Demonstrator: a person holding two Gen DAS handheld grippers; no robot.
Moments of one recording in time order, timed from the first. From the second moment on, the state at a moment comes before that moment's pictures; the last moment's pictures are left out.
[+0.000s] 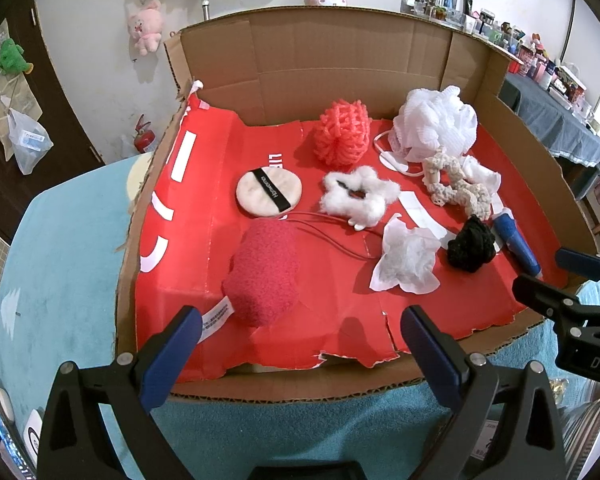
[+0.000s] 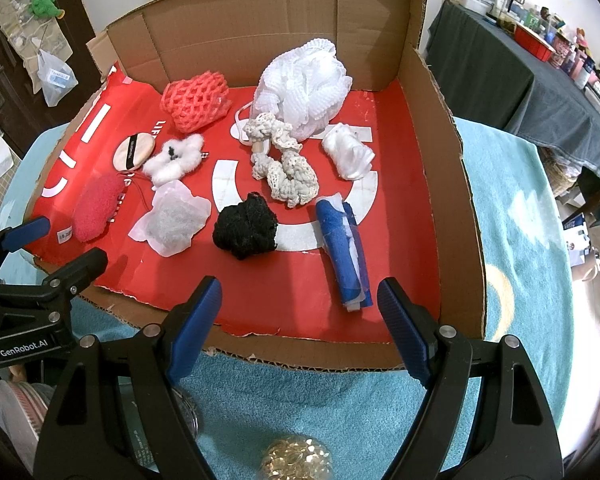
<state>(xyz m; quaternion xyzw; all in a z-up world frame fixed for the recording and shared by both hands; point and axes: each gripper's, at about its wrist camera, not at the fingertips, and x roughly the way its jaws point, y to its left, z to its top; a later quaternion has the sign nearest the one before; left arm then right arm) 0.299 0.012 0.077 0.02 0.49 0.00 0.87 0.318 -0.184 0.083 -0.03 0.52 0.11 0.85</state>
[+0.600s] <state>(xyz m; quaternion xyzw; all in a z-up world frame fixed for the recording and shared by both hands) 0.299 0.013 0.078 0.01 0.49 0.00 0.87 0.319 -0.185 0.084 -0.03 0.52 0.11 0.85</state>
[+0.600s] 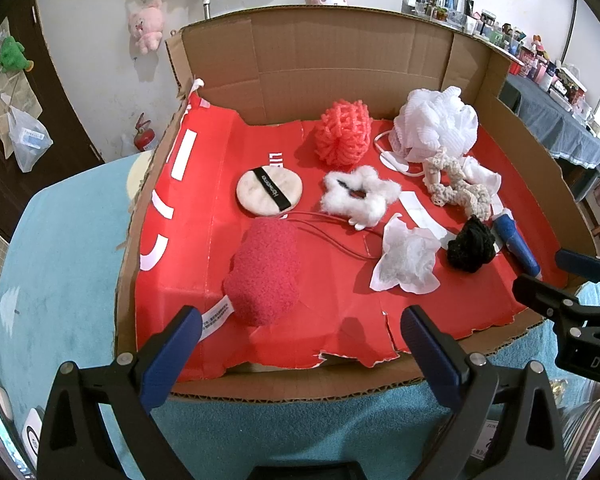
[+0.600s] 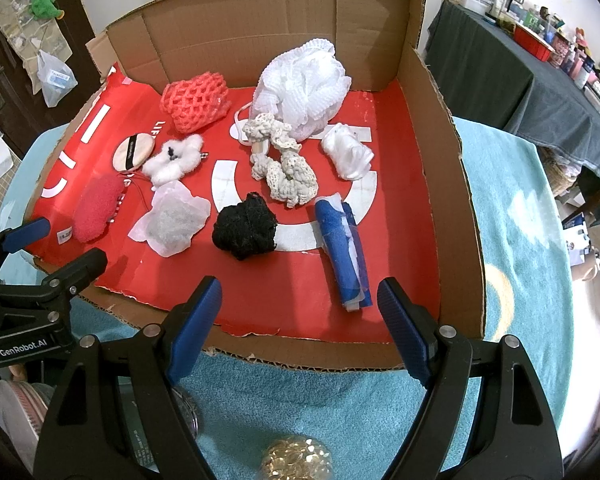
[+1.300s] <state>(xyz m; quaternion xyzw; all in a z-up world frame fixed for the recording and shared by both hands) 0.167 0.050 0.192 -0.04 0.31 -0.02 0.95 0.215 -0.209 0.181 -0.02 0.38 0.11 0.92</state>
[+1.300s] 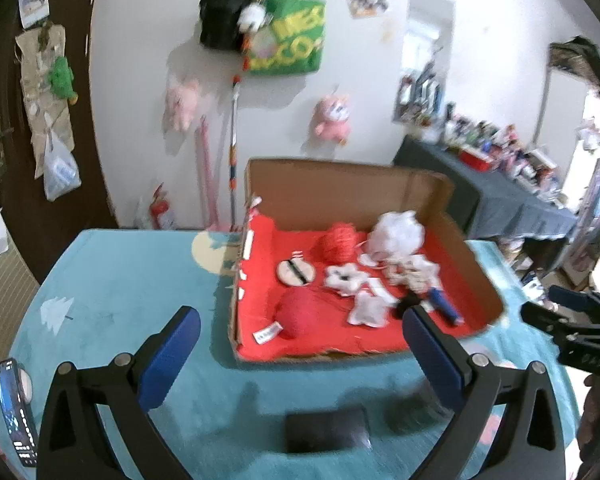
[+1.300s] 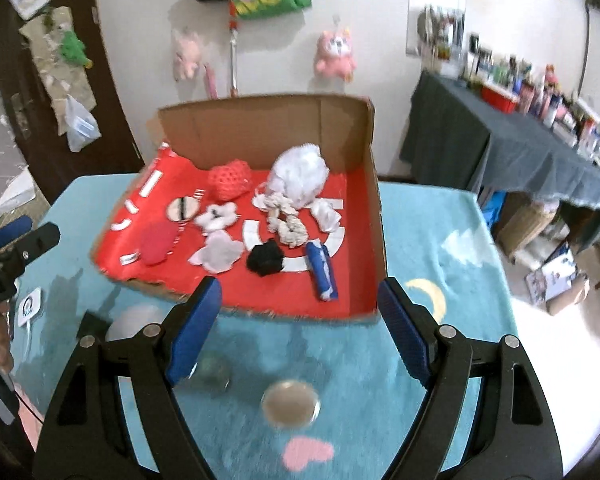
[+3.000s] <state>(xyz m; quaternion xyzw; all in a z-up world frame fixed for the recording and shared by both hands) 0.084 -0.011 0.024 0.01 0.41 0.00 0.91 0.096 -0.212 0.019 -0.02 0.41 0.06 0.91</state>
